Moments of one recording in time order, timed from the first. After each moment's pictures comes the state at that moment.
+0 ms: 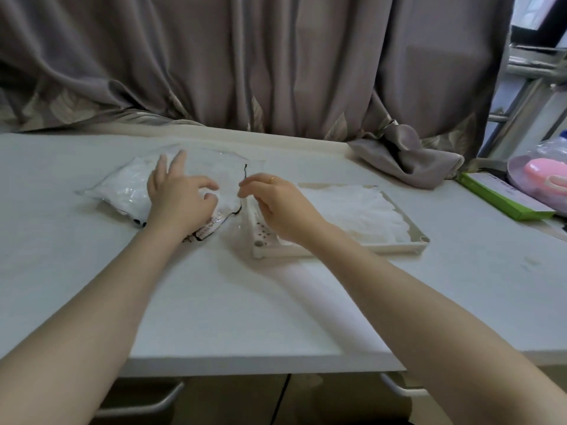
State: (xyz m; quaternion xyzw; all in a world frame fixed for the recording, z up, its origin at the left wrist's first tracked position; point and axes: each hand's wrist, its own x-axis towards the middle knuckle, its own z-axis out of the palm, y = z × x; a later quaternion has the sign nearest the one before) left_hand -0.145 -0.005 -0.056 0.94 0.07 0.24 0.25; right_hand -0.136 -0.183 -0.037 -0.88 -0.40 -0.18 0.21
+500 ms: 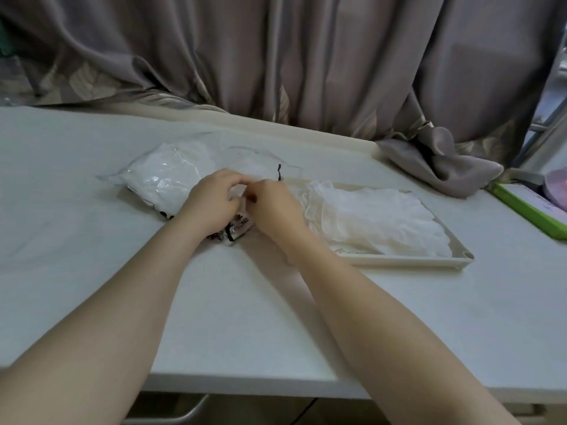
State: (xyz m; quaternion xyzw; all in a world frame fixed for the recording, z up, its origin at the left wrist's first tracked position) left_hand -0.128 0.015 -0.073 0.91 -0.05 0.19 0.37; right_hand -0.108 -0.103 -0.064 -0.95 -0.22 -0.09 0.21
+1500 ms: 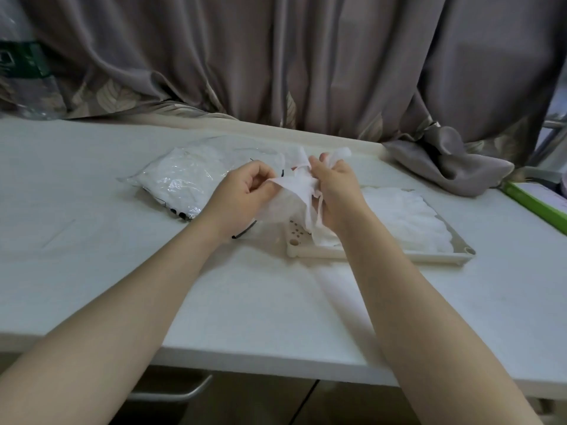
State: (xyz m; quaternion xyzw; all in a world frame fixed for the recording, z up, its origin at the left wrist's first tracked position) left_hand -0.169 -0.024 -0.048 0.78 -0.10 0.17 0.59; right_hand -0.125 -0.169 -0.020 -0.61 -0.05 0.03 0.79
